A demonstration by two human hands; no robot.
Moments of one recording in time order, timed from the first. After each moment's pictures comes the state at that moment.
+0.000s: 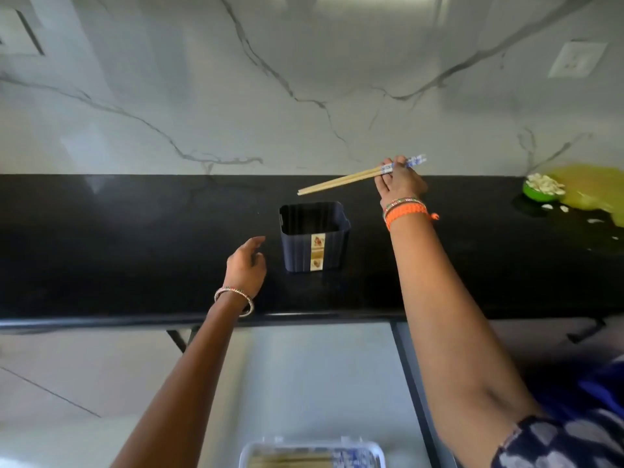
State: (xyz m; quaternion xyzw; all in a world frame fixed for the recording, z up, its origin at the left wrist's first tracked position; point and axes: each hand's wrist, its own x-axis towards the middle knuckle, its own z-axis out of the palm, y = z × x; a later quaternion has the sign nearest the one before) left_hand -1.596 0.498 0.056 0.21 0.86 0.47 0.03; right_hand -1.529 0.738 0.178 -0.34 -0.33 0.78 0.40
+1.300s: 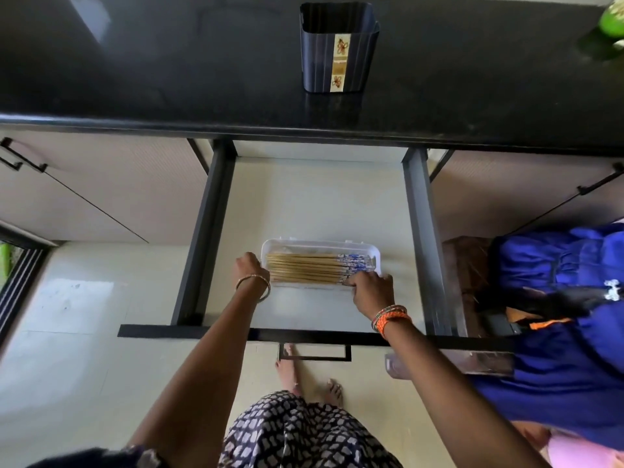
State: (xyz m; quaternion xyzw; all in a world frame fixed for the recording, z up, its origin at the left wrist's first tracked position) left_hand -1.366 0.348 -0.129 -0.04 0.95 0.23 0.22; right_hand -1.223 0.520 -0.133 -0.26 -0.94 0.15 -0.14
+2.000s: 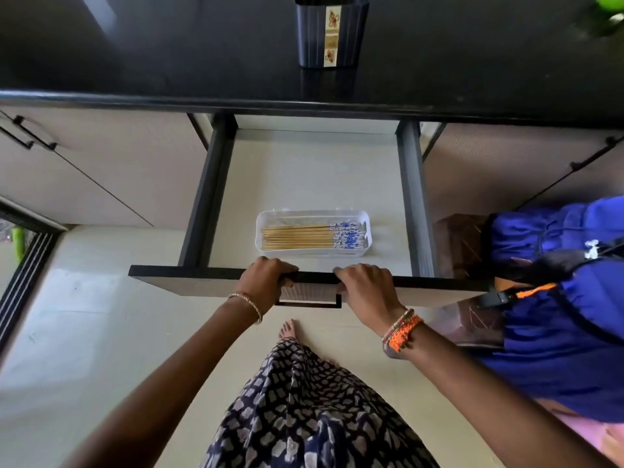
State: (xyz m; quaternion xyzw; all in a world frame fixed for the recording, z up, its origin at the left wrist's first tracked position) left_hand -1.264 0.319 -0.072 0.35 0.90 0.20 0.20; right_hand -1.151 0.484 -0.062 -0.10 -0.99 0.07 -0.09
